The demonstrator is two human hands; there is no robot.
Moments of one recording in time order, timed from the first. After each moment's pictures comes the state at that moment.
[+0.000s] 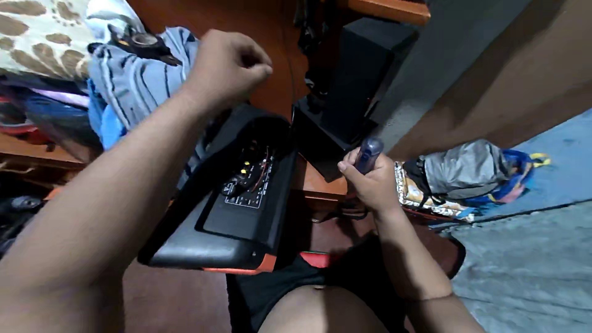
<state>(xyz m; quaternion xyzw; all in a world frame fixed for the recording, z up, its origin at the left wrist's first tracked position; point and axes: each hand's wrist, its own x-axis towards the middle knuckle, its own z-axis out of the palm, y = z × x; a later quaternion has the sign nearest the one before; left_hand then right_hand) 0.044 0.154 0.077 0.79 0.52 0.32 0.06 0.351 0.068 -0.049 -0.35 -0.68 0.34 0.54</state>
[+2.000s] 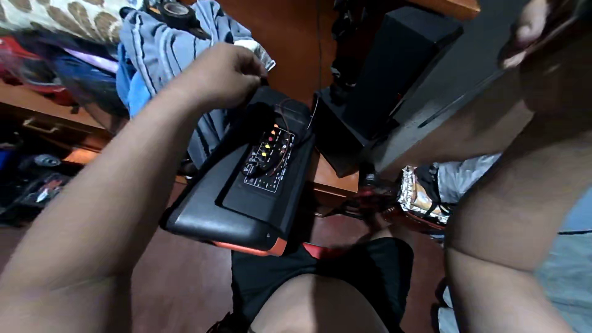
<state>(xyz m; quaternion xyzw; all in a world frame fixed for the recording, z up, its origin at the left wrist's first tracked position) 0.003 0.116 0.062 0.72 0.63 0.23 0.15 0.420 0.134 0.135 -0.21 -0.72 0.38 0.54</state>
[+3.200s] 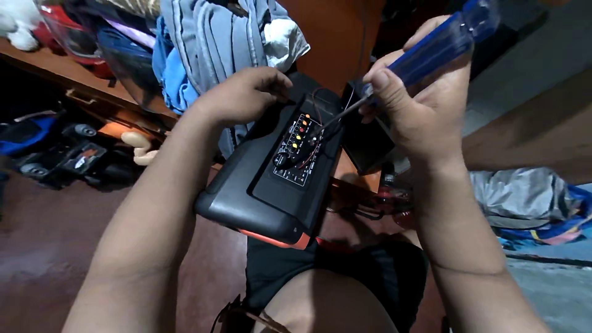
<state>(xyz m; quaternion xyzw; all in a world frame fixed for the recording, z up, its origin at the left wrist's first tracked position) -0.029 0.091 0.013 0.72 0.58 0.26 0.27 0.256 0.113 0.040 -0.12 -0.75 0.38 0.53</state>
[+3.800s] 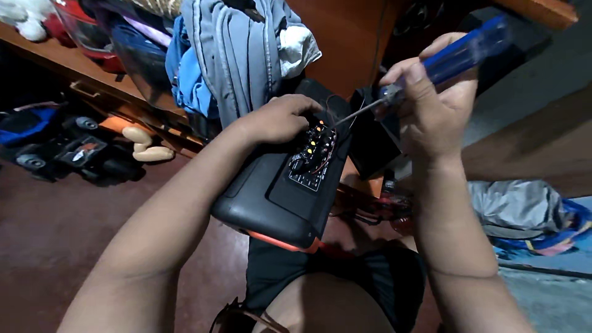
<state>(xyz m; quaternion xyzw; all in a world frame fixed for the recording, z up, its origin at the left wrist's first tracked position) -0.005 0.089 -0.008 0.77 0.56 0.20 0.23 0.251 0.129 0.032 -0.09 -0.72 0.40 0.55</state>
